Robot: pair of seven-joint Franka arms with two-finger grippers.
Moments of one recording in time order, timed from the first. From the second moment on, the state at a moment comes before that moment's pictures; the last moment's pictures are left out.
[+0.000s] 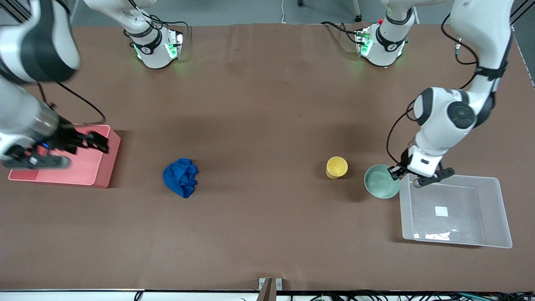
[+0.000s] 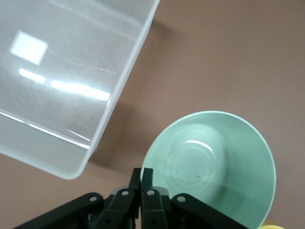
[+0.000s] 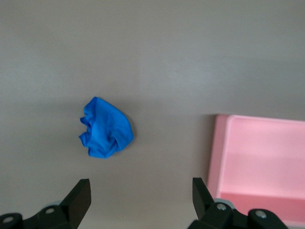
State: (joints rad) left arm 0.07 0.28 -0.20 -2.01 0.05 2.48 -0.47; right arm 0.12 0.24 -0.02 -1.62 0.01 1.85 0.06
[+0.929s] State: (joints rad) left arm 0.34 0.55 -0.18 -1.65 0.05 2.38 0.27; right arm 0.27 0.52 -0.01 -1.91 0.01 2.44 0.07
